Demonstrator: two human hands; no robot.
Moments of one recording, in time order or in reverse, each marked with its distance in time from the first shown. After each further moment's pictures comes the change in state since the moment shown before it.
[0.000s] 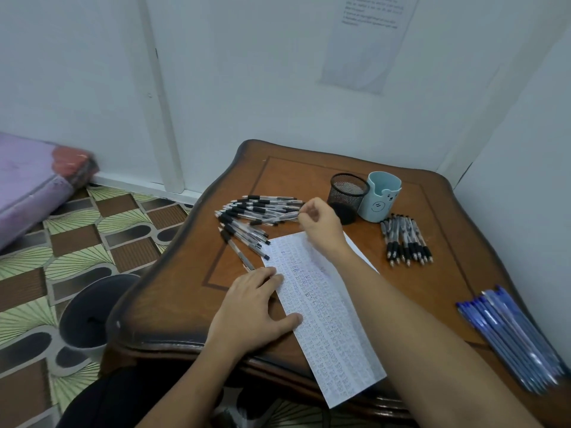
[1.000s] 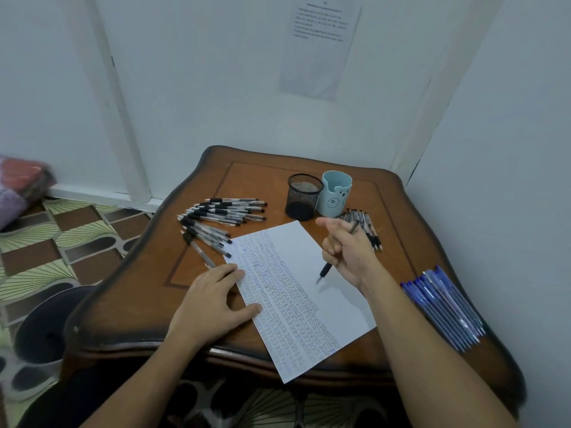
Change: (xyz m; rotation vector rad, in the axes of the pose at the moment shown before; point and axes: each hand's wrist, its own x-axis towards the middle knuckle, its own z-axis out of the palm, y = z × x) left_hand 0.002 0.006 -0.005 0.015 -0.044 -0.035; right_hand -0.082 0.010 -0.109 0.789 0.036 0.206
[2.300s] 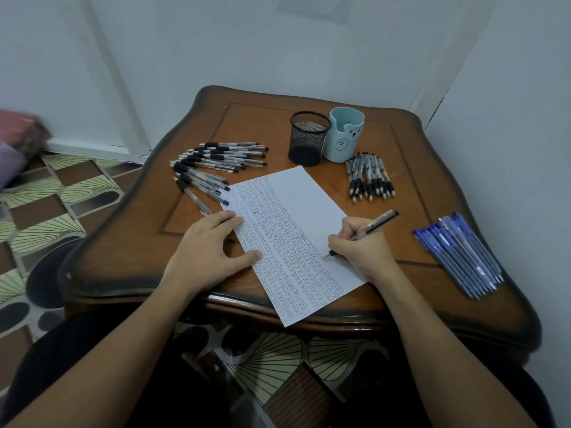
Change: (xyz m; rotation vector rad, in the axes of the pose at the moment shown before) left_hand 0.000 0.001 0.004 0.021 0.031 0.000; right_hand -0.044 0.064 -0.047 -0.488 -0.018 -0.098
